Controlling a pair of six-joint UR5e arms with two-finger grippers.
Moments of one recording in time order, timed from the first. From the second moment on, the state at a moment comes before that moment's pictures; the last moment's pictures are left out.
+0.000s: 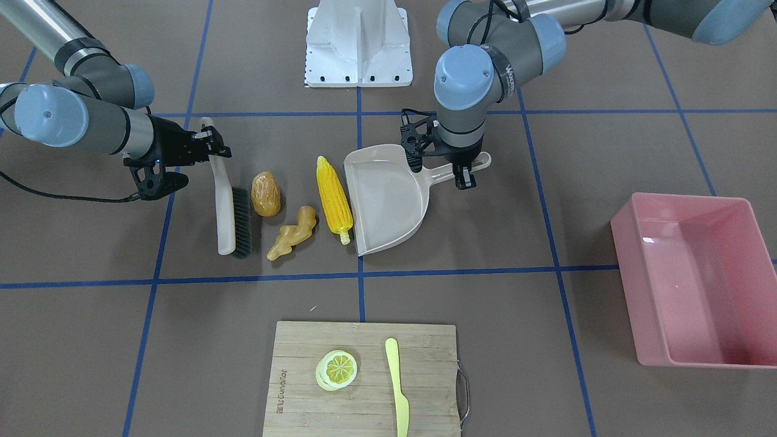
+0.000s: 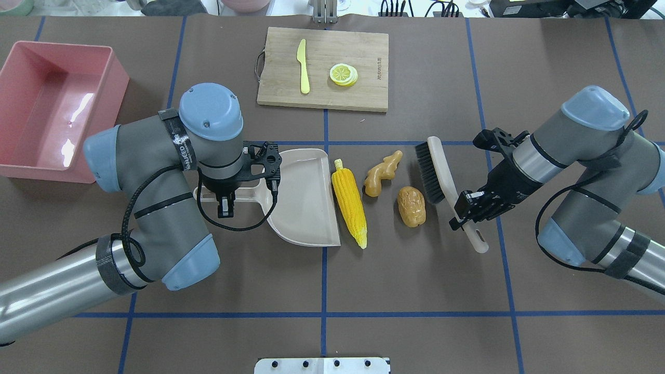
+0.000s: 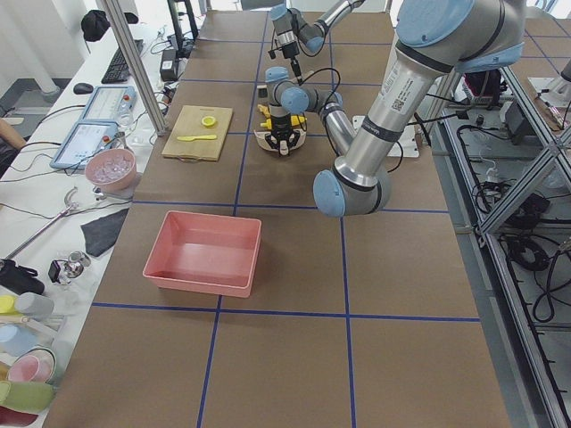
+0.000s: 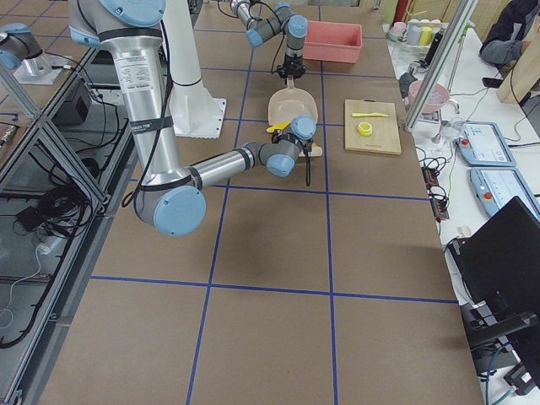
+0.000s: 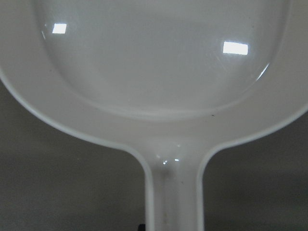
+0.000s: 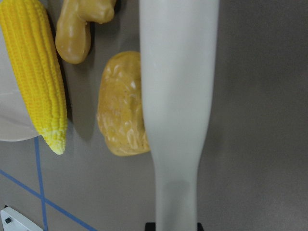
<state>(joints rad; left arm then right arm) -0.59 -2.22 -1.72 -1.29 -1.96 0.39 0.77 -1.35 1.64 -0.93 2.61 1.03</state>
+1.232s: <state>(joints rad) -0.59 -2.22 -1.71 -1.29 -1.96 0.39 0.71 -1.37 1.66 -0.87 2.65 1.20</state>
